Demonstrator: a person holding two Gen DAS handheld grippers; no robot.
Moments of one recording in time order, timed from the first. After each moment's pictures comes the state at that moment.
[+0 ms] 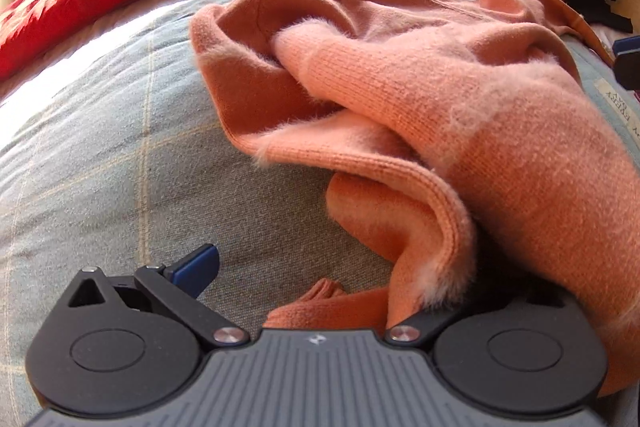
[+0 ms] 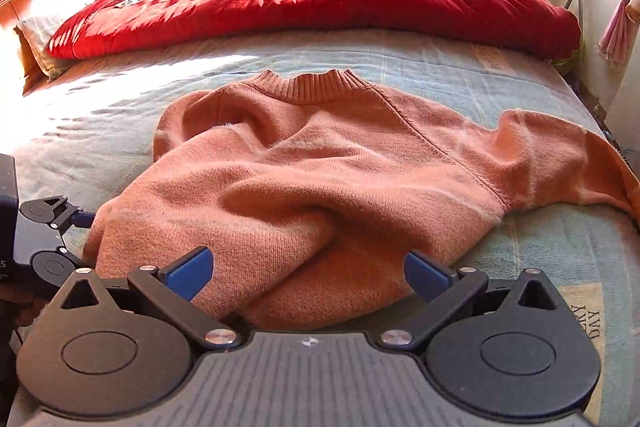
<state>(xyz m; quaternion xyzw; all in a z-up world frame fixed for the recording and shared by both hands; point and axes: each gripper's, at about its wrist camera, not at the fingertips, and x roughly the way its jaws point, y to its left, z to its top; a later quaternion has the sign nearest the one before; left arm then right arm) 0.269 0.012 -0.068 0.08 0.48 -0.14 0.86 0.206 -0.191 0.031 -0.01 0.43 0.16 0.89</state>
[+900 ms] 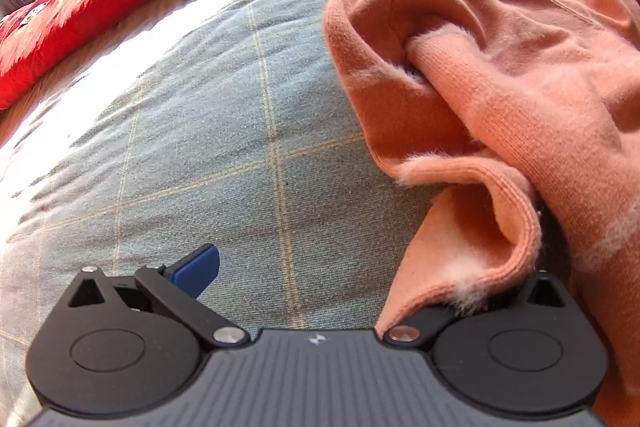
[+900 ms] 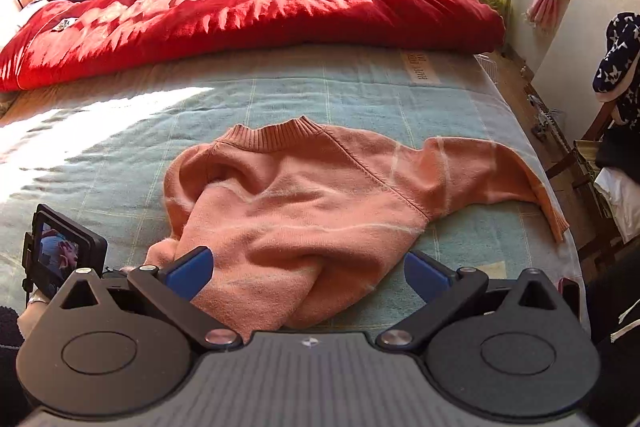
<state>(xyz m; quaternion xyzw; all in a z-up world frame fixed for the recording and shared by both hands) 0.325 0.042 -0.030 0.14 0.54 -0.01 0.83 0.216 -0.159 0.177 -0.02 0.48 0.06 0.87</state>
